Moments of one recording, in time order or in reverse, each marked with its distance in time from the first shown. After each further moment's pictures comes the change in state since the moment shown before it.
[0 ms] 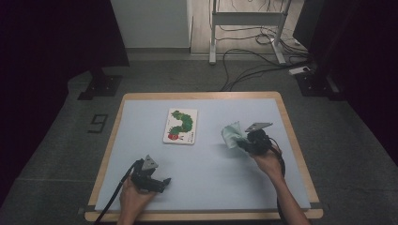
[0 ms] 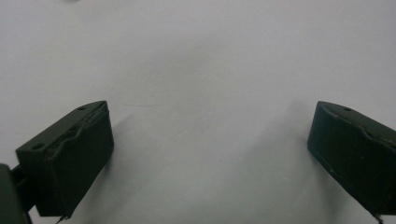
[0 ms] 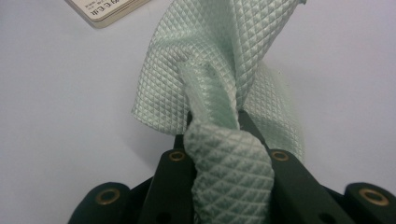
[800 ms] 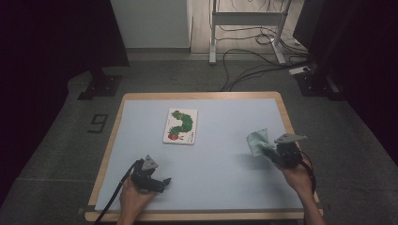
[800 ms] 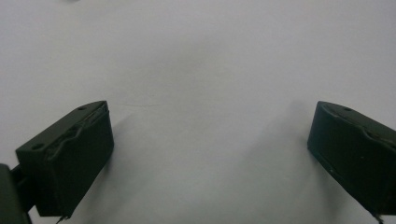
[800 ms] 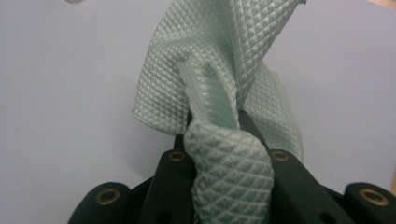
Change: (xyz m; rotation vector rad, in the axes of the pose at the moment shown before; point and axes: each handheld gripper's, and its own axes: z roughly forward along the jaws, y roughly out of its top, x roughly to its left) left arm 0.000 0.000 0.000 0.001 0.000 -0.001; right arm -0.017 -0.058 -0.077 -0.029 -0.107 0.057
